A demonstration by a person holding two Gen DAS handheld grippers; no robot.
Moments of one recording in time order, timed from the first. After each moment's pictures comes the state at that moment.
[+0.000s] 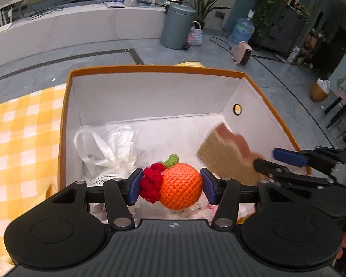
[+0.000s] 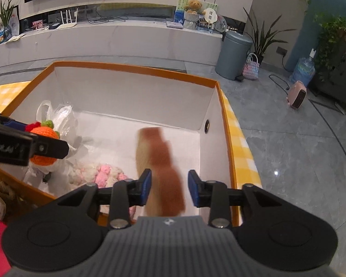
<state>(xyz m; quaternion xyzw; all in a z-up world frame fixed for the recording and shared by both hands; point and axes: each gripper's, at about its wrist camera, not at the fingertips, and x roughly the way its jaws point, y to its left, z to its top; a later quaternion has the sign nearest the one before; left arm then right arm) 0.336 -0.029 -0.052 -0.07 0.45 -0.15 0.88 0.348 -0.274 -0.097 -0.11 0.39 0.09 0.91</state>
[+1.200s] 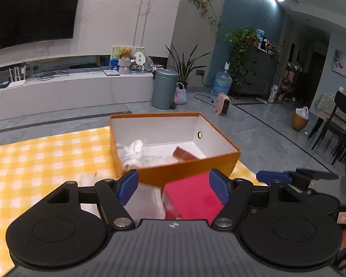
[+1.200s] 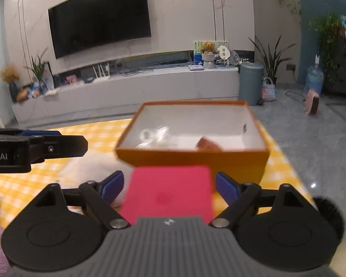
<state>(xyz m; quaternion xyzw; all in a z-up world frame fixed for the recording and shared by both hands) 0.120 0.010 0.034 -0.05 0.27 -0.16 0.95 0.124 -0.241 -0.037 0.02 0.29 0.16 0.94</state>
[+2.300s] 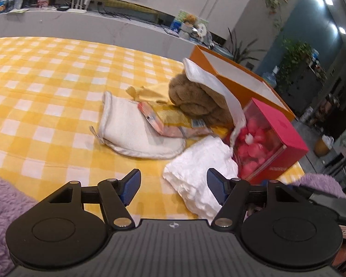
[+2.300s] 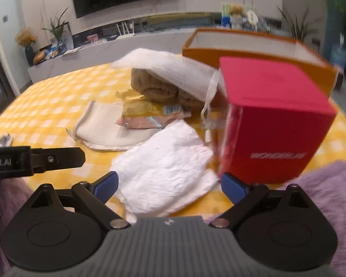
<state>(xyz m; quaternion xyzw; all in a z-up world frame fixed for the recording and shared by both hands) 0.043 0.111 -0.094 -0.20 0.34 -0.06 0.92 0.074 -0.147 -0.152 -0.01 0.37 0.20 0.91</state>
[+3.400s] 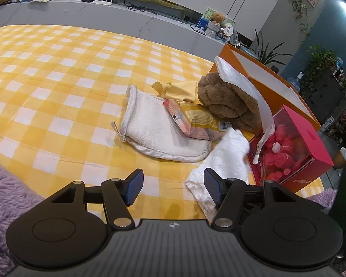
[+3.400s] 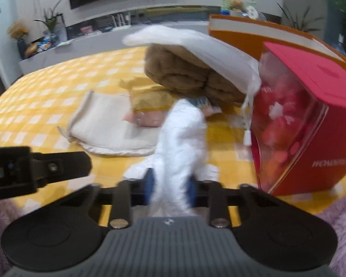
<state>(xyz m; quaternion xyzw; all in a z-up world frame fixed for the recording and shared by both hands) 0.057 0.119 -0.100 -0.21 0.37 0.00 0.90 0.093 -0.092 -0.180 -0.04 0.37 0.19 0.91</state>
